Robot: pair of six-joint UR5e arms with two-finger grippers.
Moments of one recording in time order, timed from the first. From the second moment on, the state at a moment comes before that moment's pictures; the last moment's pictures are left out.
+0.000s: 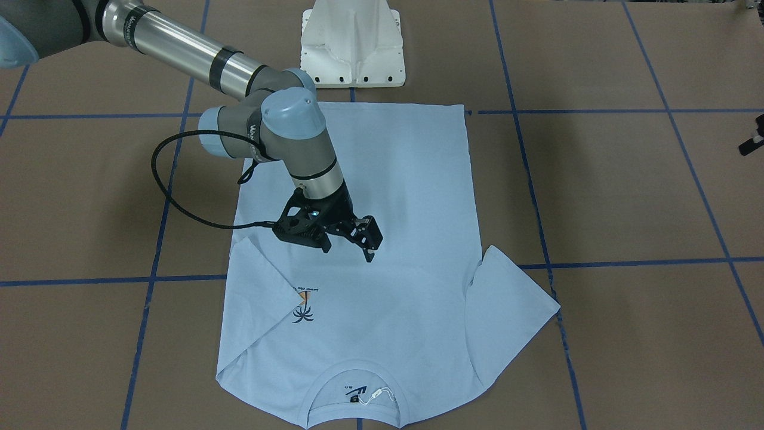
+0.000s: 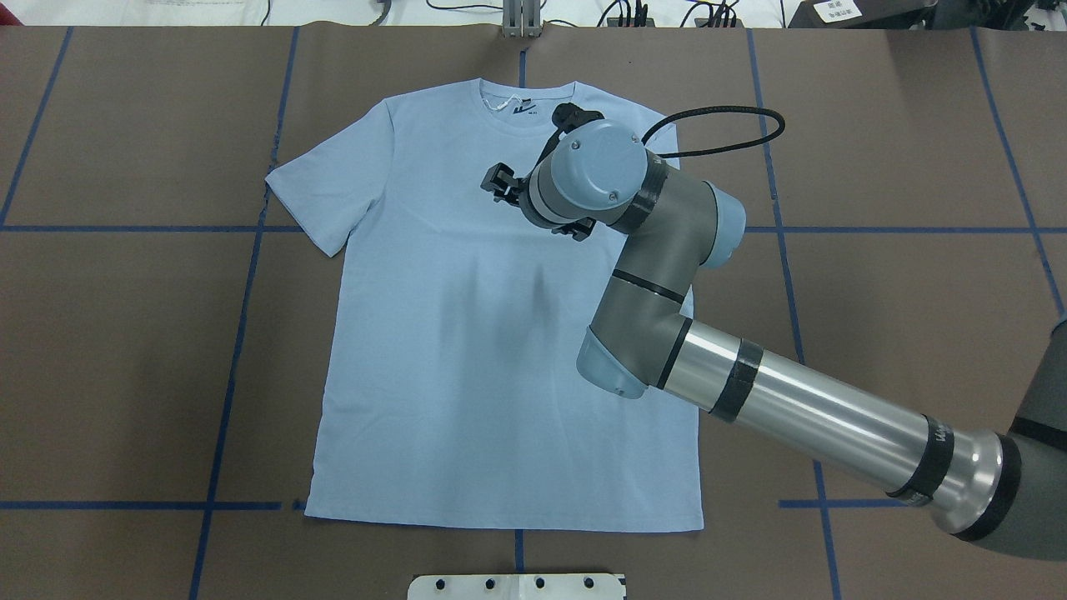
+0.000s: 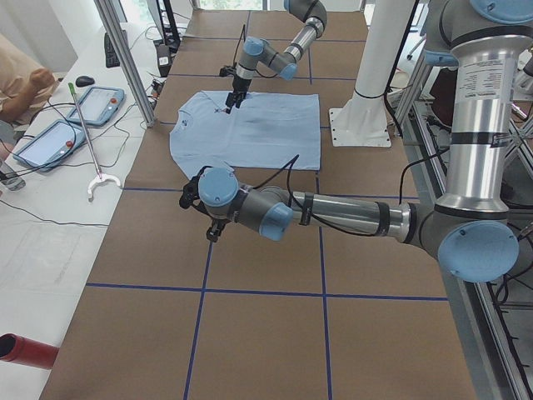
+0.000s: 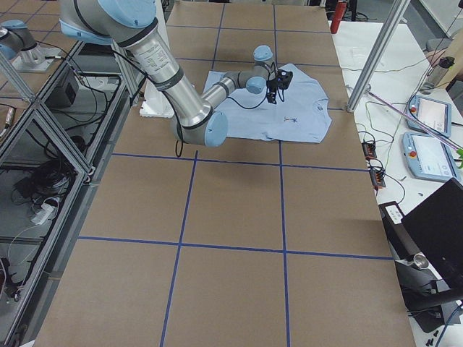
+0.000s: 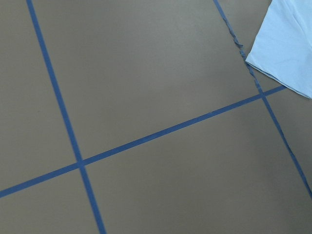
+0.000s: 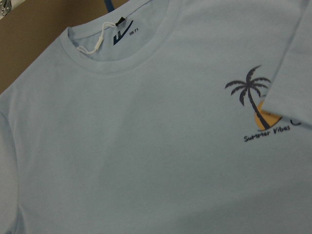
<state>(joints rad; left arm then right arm) -1.43 -1.62 -1.65 -1.93 -2.64 -0.13 0.58 -0.75 1.36 -1.13 1.71 1.67</state>
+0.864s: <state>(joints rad) -0.99 -1.98 -1.35 -2.29 -2.18 -0.97 0.48 -1.06 1.89 -1.26 1.66 1.70</state>
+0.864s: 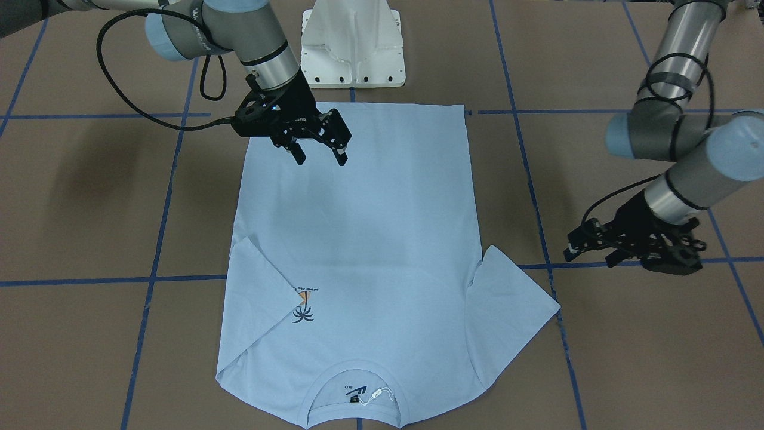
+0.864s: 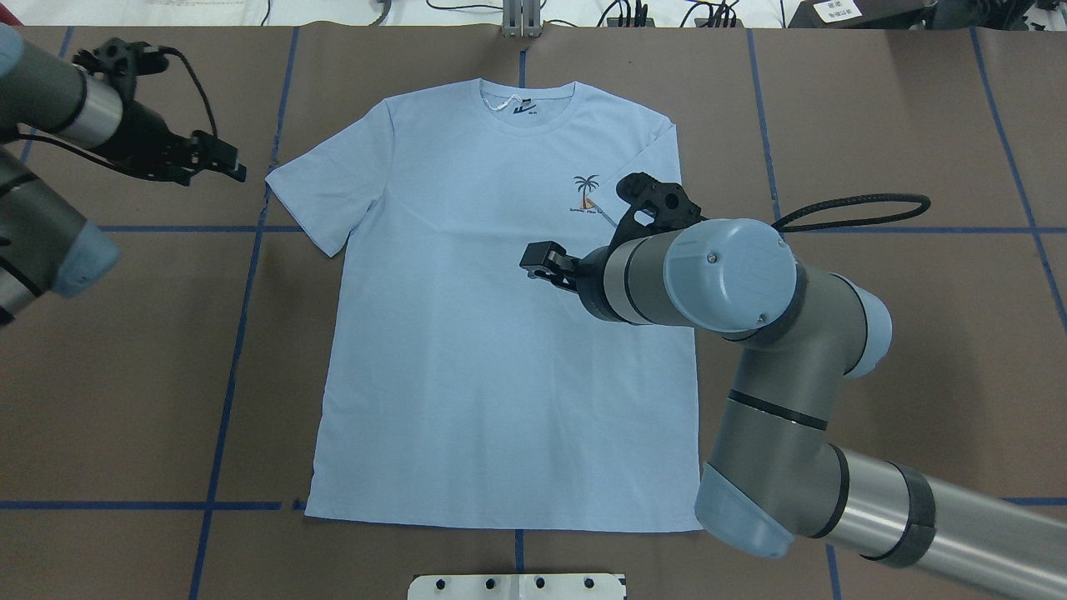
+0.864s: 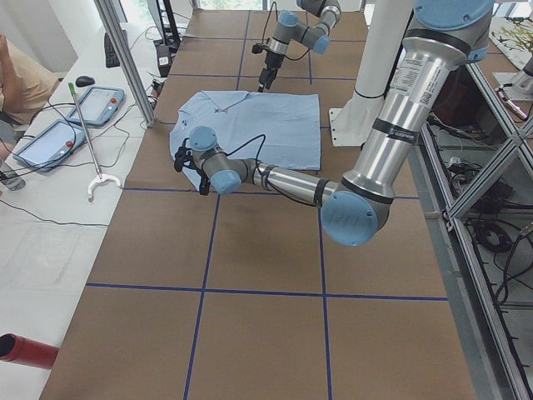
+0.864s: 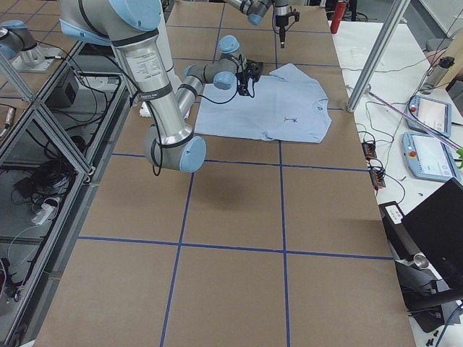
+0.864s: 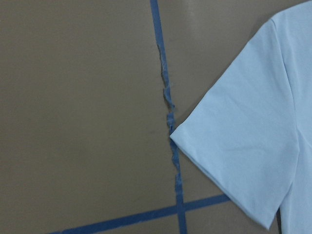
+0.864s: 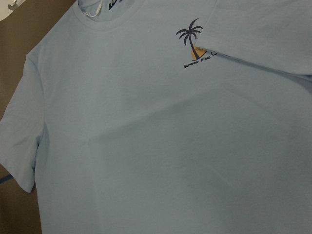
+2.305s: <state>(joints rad) -0.92 -2.14 -1.08 -2.37 -2.01 -1.05 0.47 -1.08 1.91 -1.26 1.63 1.70</state>
